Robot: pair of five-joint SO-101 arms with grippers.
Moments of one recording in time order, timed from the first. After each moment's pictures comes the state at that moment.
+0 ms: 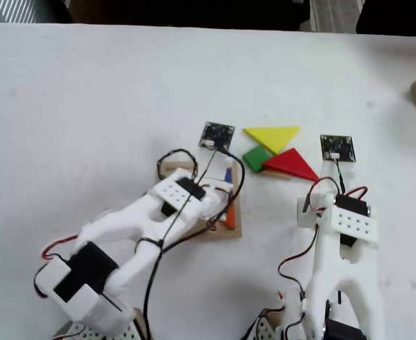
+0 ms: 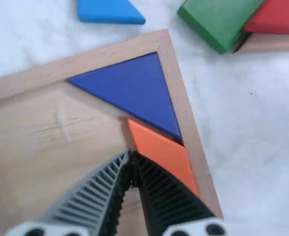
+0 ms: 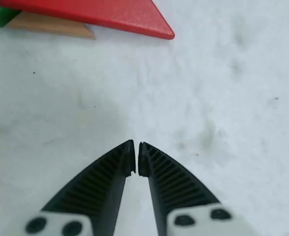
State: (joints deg) left arm 33.4 3.9 39.1 33.3 24.0; right arm 14.3 -30.3 58.8 51.0 17.1
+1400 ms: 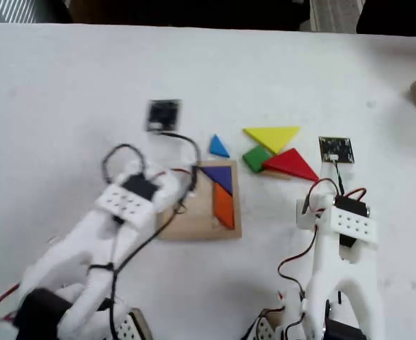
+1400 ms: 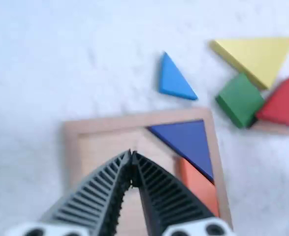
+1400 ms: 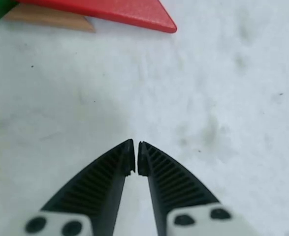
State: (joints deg) left arm 20.9 -19.0 50.1 31.3 24.0; right arm 14.3 -30.3 59.5 51.0 17.2
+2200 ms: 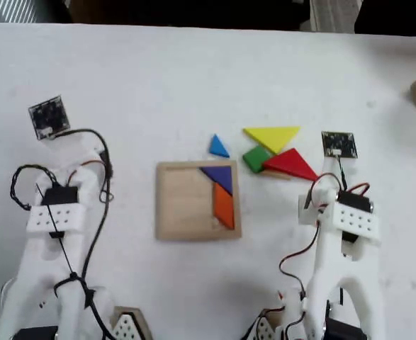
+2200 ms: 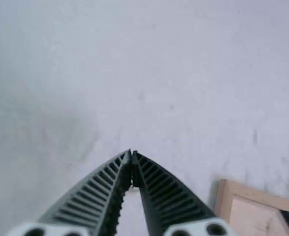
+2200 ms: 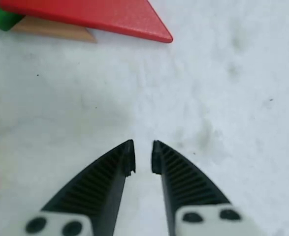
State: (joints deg) left arm -10.7 -32.9 59.6 30.2 17.5; right arm 14.3 -30.1 55.9 54.0 17.1
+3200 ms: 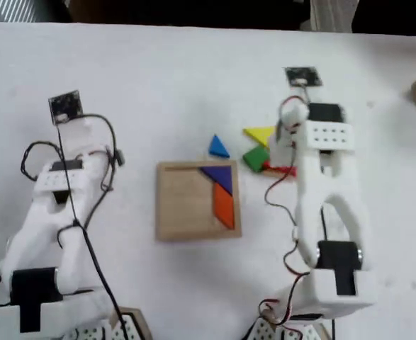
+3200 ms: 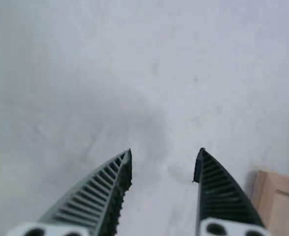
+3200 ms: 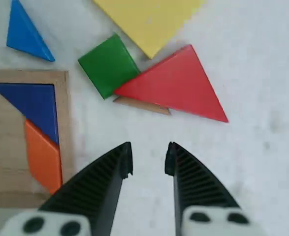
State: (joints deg) left arm -11.3 -9.5 47.0 32.9 12.7; right arm -1.8 2.6 6.2 79.3 6.6
